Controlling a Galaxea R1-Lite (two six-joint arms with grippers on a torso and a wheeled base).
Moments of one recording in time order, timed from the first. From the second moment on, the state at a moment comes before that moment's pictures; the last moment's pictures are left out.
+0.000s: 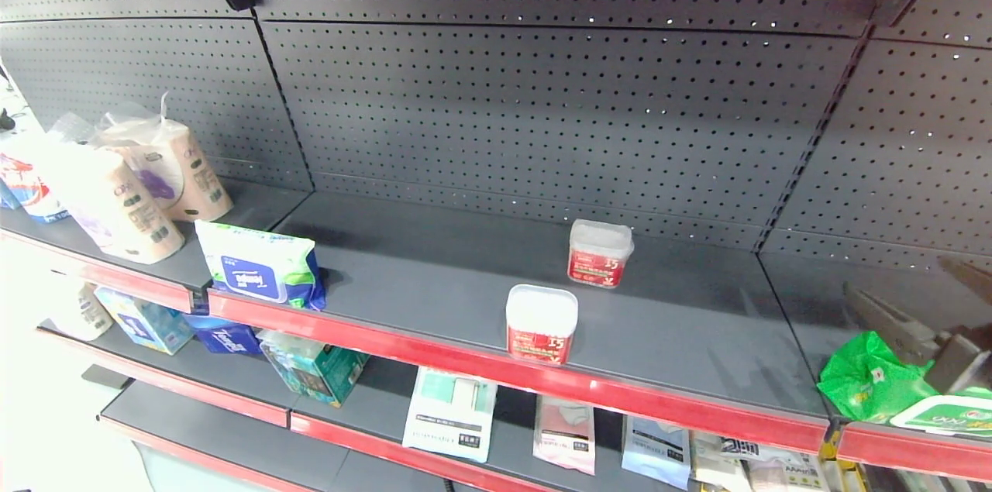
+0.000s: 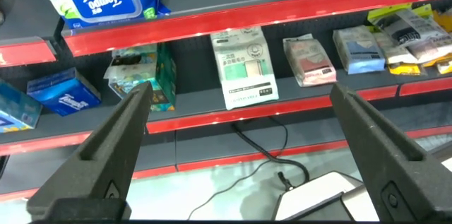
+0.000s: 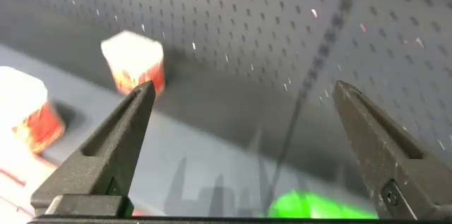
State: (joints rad) left arm -0.08 0.34 -0.29 0.26 -0.26 0.17; right arm -0.06 1.14 -0.09 -1.03 0.18 -0.15
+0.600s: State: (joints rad) left arm -0.08 0.34 -0.28 0.25 -0.26 0.17; right arm -0.08 0.29 -0.01 -0.17 0.17 -0.15
